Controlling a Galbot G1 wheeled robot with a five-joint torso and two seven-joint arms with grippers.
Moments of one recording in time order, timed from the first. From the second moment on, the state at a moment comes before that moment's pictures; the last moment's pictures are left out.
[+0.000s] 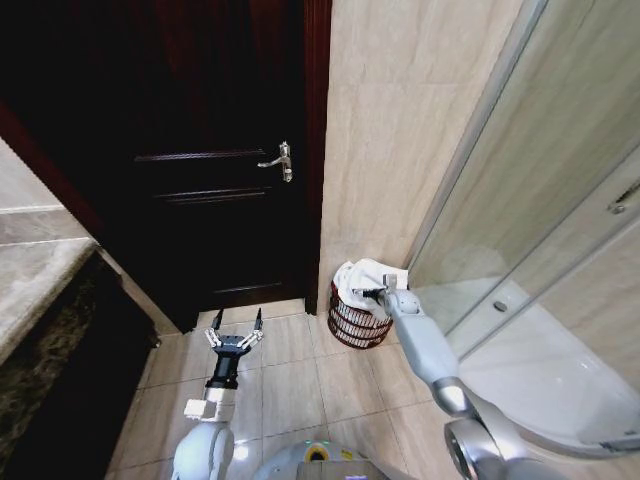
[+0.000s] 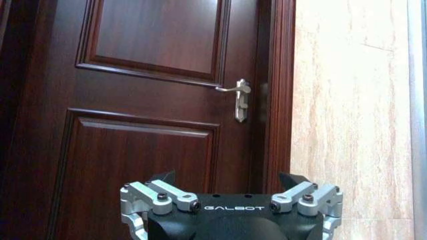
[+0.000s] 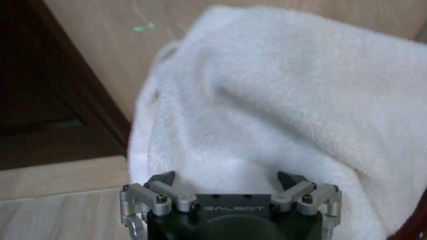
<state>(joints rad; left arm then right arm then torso) 1.64 -1.55 -0.57 -2.01 -0.15 -0.41 0.18 -0.57 1.36 0.41 0.88 0.23 -0.56 -0.18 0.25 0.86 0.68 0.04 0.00</state>
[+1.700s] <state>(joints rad) 1.64 -1.55 -0.57 -2.02 -0.16 -0.41 0.17 -0.48 1.40 0.54 0.70 0.15 -0.55 -0.26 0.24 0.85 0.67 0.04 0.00</state>
